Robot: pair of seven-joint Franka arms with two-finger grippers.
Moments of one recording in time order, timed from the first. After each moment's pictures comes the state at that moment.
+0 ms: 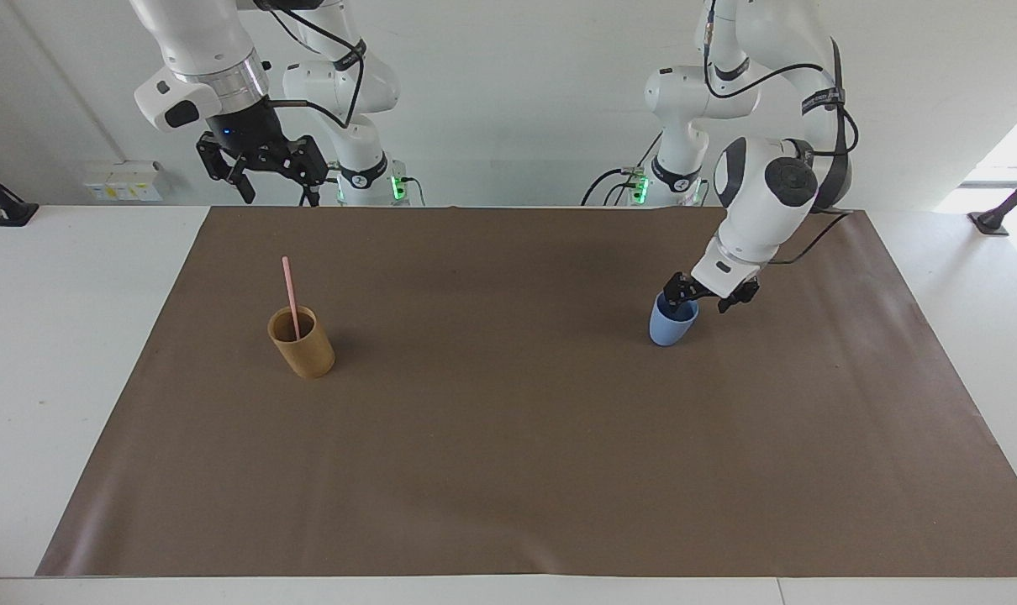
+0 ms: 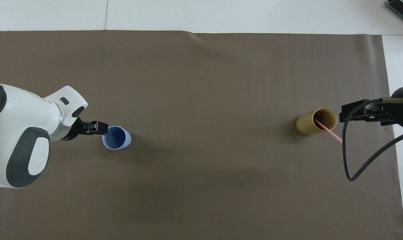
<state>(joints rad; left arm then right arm) -0.12 0.04 -0.11 -2.13 -0.06 2.09 -0.14 -0.01 -0.05 0.09 -1.55 0.02 1.49 0.17</state>
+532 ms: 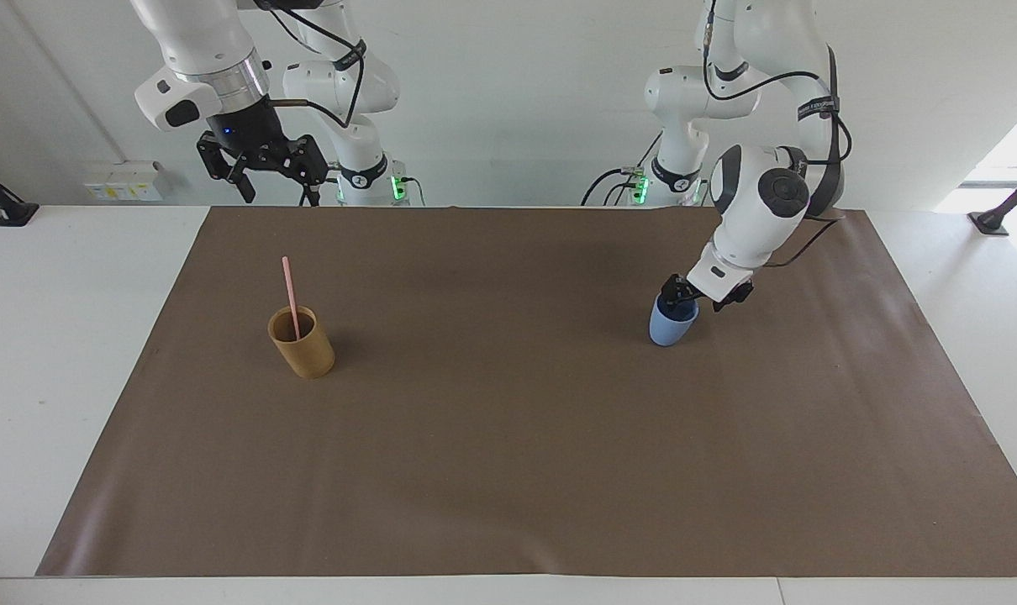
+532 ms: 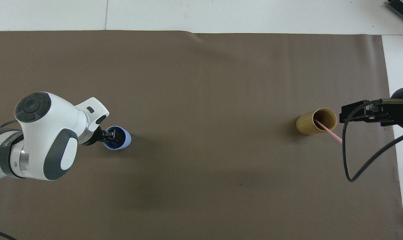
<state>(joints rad) -0.12 0.04 -0.11 -2.18 -0.06 2.10 -0.14 -0.01 -0.06 0.09 -1.55 0.02 1.49 0.17</state>
